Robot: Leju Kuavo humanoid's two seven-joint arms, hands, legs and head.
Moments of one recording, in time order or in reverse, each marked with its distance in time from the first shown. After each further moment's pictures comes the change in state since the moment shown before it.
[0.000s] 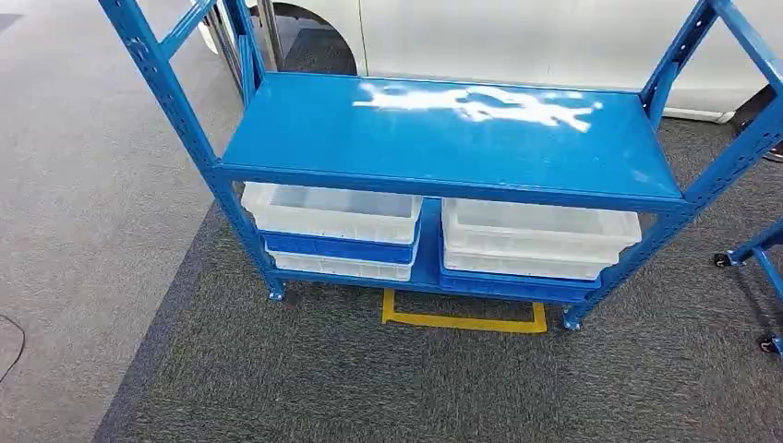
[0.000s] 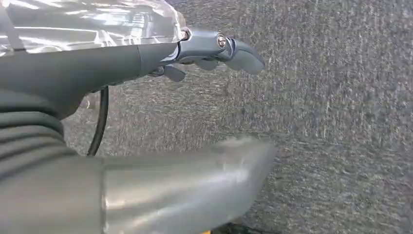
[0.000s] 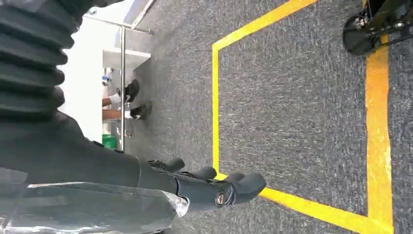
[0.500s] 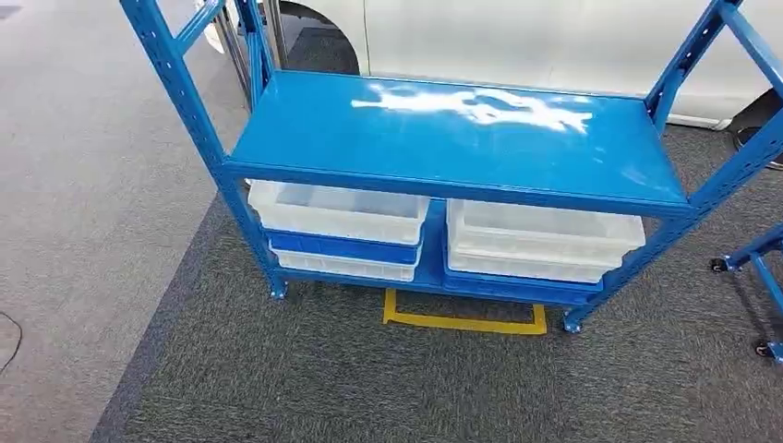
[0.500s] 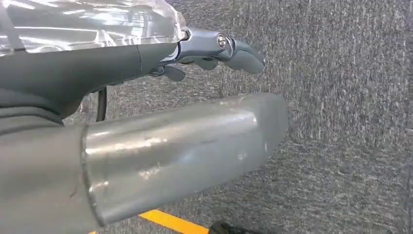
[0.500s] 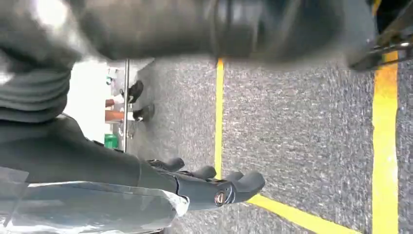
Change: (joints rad) left arm 0.001 0.002 -0.024 0.000 0.001 -0.018 -0.024; right arm 0.002 -0.003 0.018 0.000 -0.001 0.023 0.004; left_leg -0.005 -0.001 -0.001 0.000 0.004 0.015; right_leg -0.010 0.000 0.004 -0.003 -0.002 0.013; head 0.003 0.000
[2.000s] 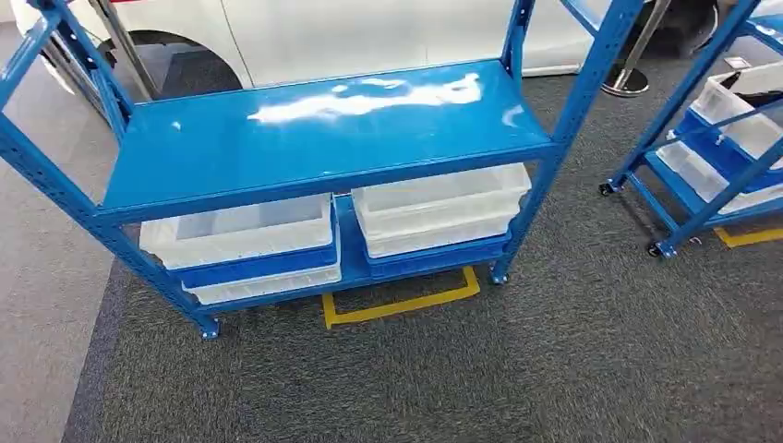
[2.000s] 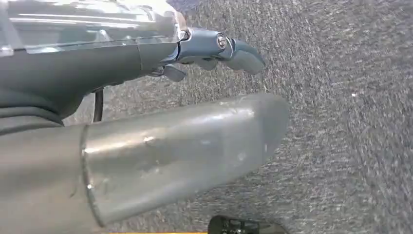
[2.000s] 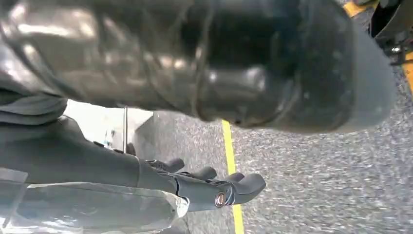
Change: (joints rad) left arm -0.003 0.006 -0.033 0.000 0.027 -0.007 0.000; right arm 0.000 -0.001 0.027 0.000 -0.015 0.053 0.003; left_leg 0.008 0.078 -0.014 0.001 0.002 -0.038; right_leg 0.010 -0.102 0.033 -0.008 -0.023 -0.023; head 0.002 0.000
